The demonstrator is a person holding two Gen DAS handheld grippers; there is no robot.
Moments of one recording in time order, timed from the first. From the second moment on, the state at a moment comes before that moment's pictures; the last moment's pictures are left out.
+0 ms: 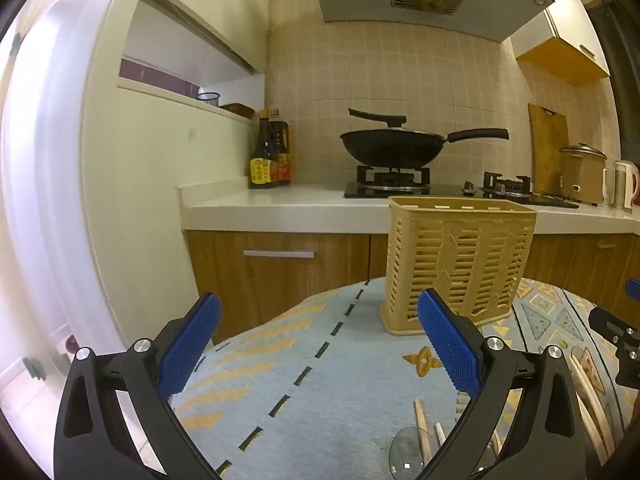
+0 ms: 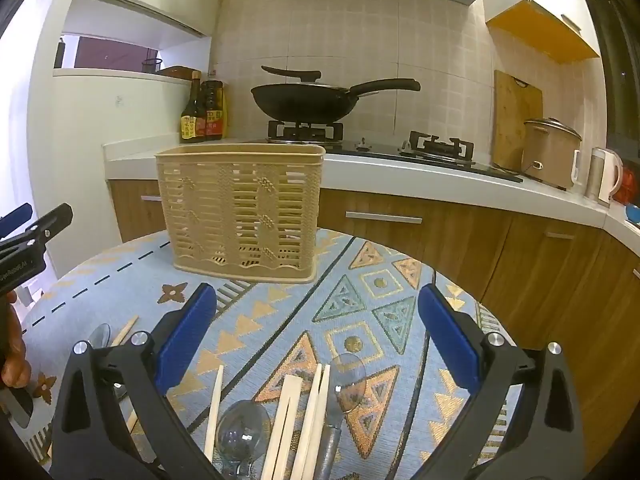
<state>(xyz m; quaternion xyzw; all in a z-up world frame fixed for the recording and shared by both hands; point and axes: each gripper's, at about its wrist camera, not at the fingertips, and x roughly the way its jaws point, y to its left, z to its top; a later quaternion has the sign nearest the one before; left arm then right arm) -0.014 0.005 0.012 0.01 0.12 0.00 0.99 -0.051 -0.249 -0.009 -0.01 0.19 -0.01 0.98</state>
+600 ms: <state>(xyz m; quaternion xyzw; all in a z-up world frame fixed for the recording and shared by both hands) -0.013 0.002 0.004 0.01 0.13 0.00 0.99 -0.051 -0.250 -0.009 0.00 0.19 -0.01 0.98</state>
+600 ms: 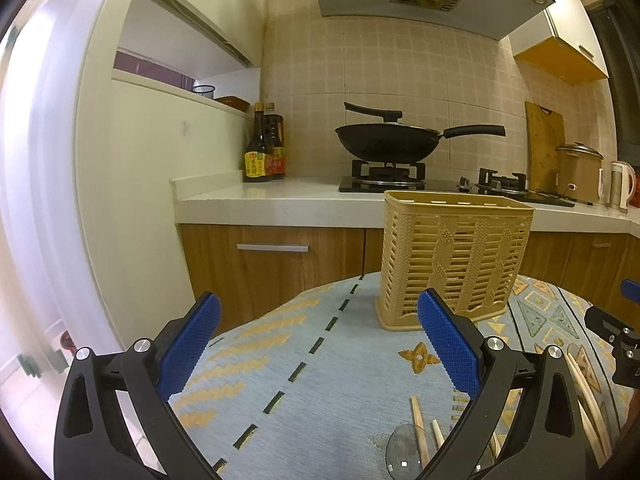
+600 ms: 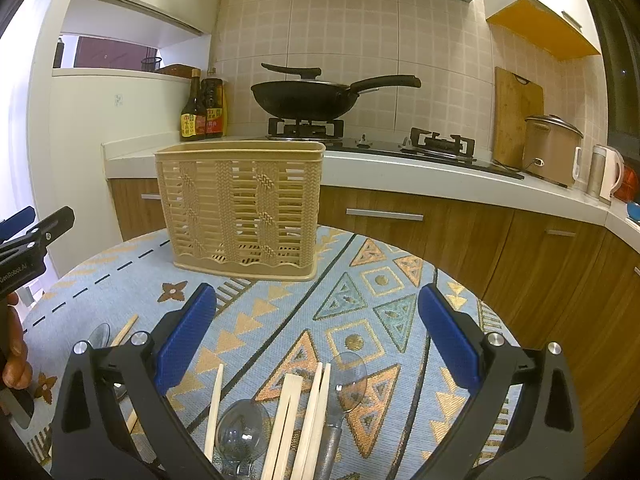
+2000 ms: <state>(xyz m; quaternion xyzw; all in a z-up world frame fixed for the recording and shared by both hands) -0.009 0.006 0.004 0.00 0.14 0.00 0.99 -0.053 -0.254 -0.008 0.01 0.19 -0.03 0.98</state>
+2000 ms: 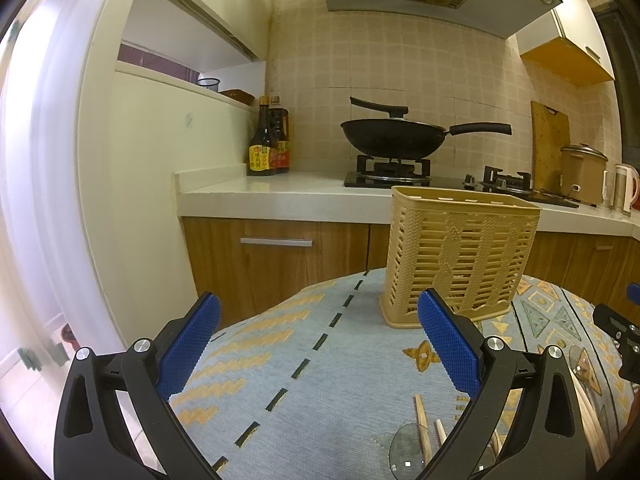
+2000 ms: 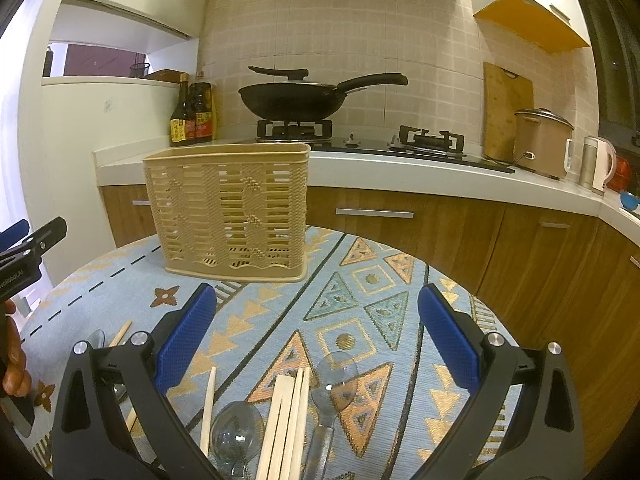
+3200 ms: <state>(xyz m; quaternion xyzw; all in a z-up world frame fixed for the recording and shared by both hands) 0.002 0.017 -0.039 -0.03 0.50 -0.21 0.84 -0.042 -0.301 -0.014 0.11 0.47 0.02 0.88</state>
